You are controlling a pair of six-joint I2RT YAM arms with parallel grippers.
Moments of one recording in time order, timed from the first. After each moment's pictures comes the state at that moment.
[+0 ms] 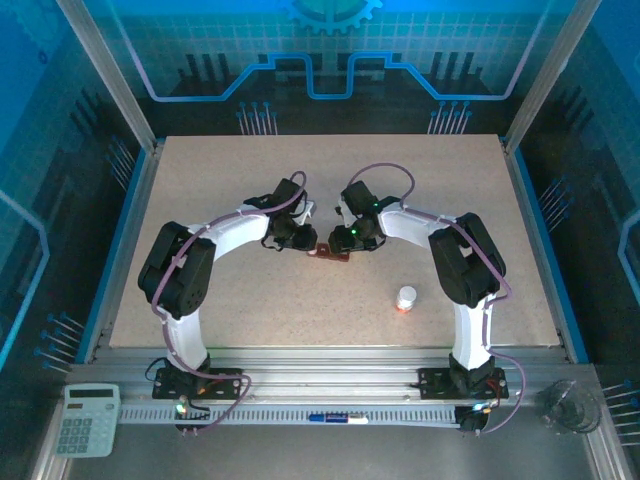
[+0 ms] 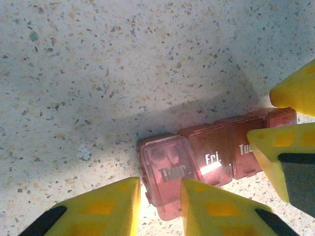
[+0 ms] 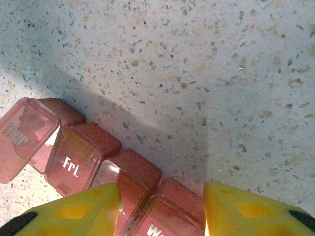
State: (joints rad) left arm -0.45 1.87 1.25 -0.52 0.23 -0.27; right arm 0.54 1.99 1.34 -0.56 -0.23 0.32
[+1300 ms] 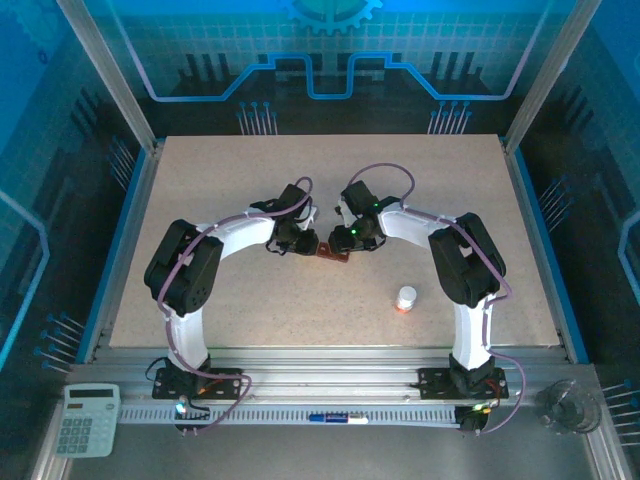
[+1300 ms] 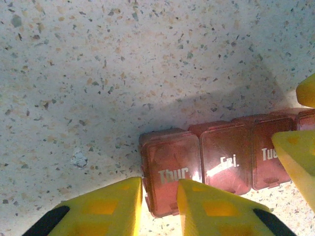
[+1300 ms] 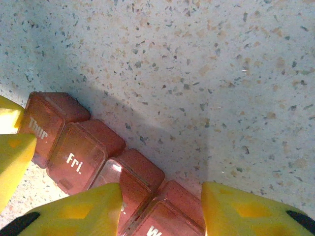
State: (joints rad) left arm -0.47 1.91 1.23 -0.50 0.18 -0.27; right arm 0.54 1.99 1.34 -0.56 -0.24 0.32
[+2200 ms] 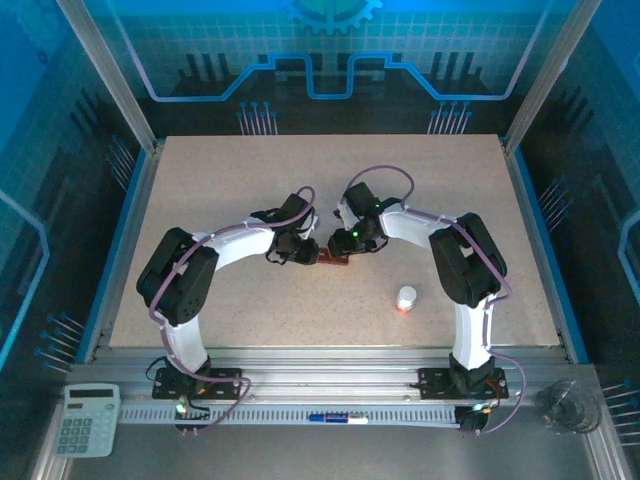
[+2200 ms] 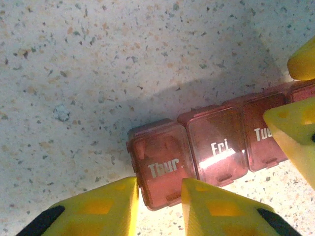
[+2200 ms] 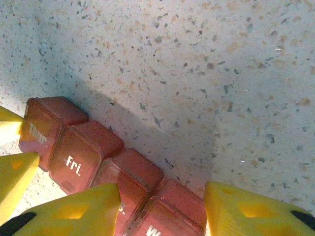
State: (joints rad) left arm -0.53 1.82 1.13 -0.48 0.14 -0.30; right arm 0.53 1.98 1.32 -0.57 -0.31 0.26
